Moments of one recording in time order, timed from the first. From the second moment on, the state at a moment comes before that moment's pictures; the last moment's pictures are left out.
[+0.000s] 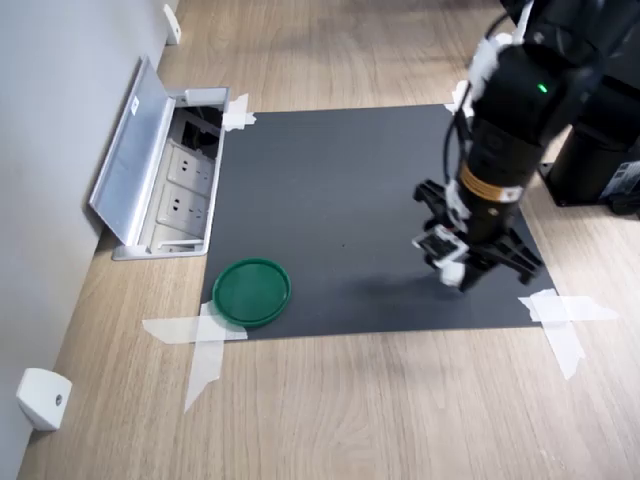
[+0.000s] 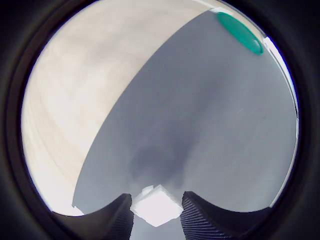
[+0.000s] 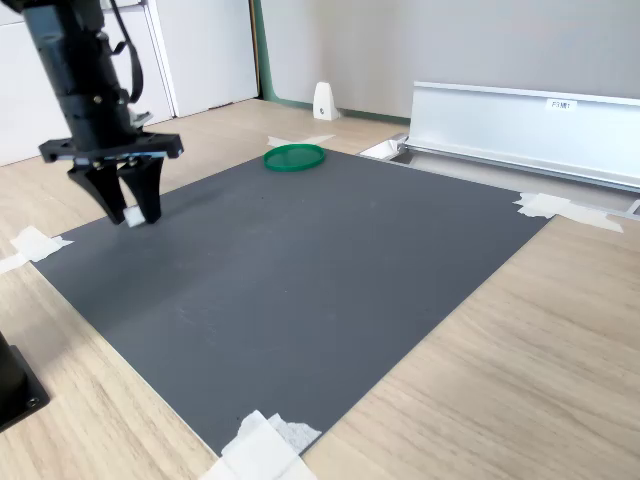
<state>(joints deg) 34.1 88.6 -47.9 -3.3 40.6 4.6</state>
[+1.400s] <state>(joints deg) 19.2 117.8 -88.6 0.0 46.0 -16.1</state>
